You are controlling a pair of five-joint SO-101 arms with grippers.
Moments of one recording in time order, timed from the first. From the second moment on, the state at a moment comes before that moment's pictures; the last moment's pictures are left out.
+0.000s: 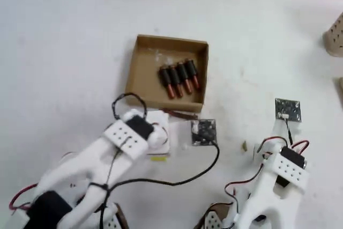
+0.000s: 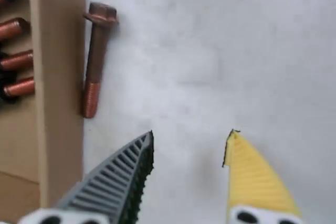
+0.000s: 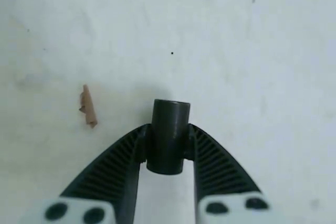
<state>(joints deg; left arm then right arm) 33.6 -20.8 48.8 53.5 -48.7 30.1 -44.9 73.6 48.8 27.0</state>
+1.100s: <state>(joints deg) 34.2 23.9 6.4 56.5 -49.5 29.5 -44.9 73.8 47.8 27.5</state>
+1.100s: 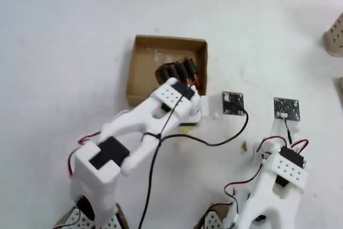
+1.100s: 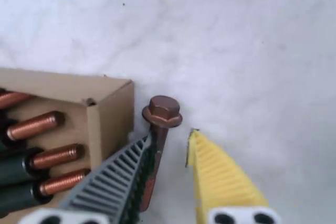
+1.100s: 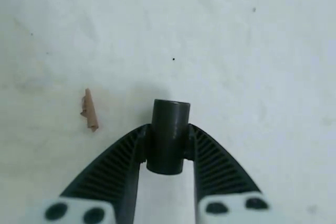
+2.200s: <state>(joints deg) 33.2 23.9 5.4 53.6 -49.7 29.5 -44.9 73.8 47.8 27.5</state>
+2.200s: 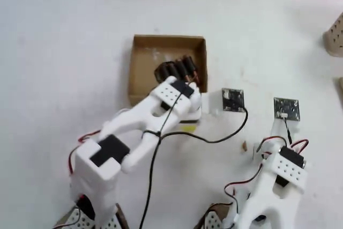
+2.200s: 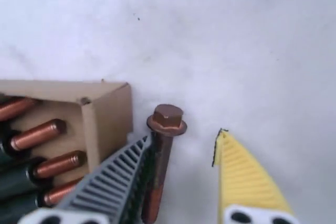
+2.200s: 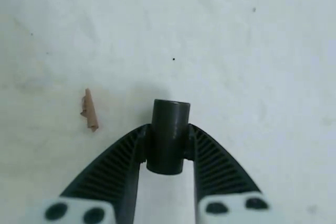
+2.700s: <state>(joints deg) 31.5 24.8 5.4 51.9 -49.7 29.5 -44.9 73.8 47.8 27.5</state>
